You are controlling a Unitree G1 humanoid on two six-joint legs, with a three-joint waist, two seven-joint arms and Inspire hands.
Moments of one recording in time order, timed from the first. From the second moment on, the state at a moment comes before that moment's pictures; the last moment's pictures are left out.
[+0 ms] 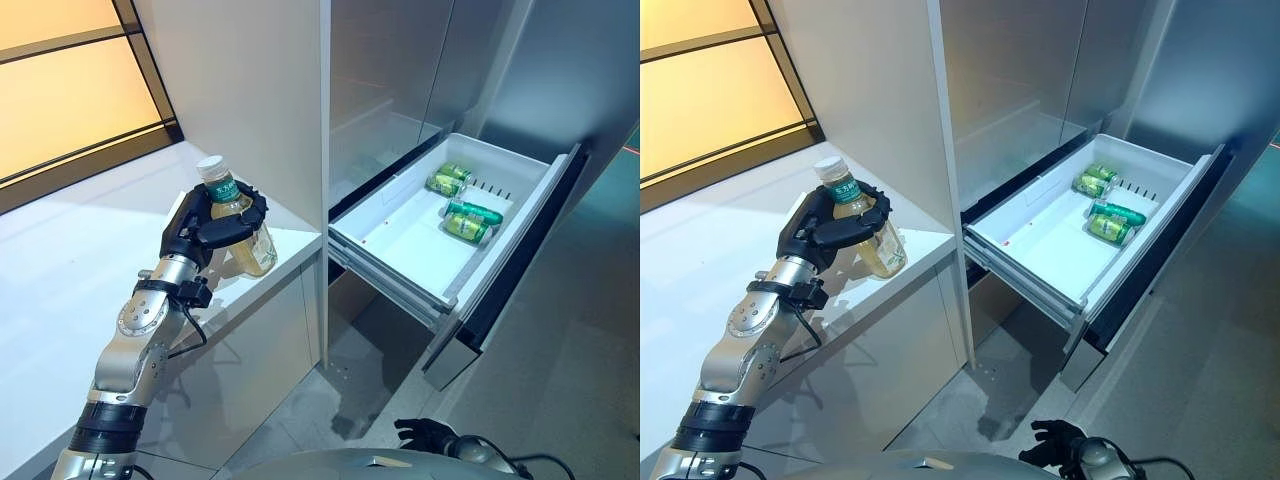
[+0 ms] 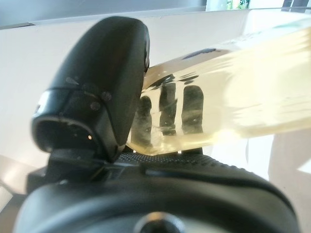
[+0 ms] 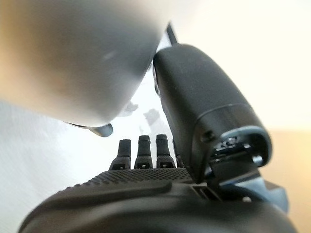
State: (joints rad) left arm -0.04 0.50 0.03 -0.16 -0.55 0.06 -0.03; right arm 0.04 -0.28 0.40 0.91 -0.20 0.12 0.23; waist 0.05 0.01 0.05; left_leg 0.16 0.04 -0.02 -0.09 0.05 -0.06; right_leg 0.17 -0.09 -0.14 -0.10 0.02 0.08
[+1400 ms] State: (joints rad) left arm -0.01 0.55 -0.01 -0.27 -0.64 -0.14 -0.15; right arm -0.02 -0.51 0.45 -0.01 -0.37 0.04 0.49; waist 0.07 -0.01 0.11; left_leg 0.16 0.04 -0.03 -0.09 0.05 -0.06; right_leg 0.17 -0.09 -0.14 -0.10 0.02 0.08
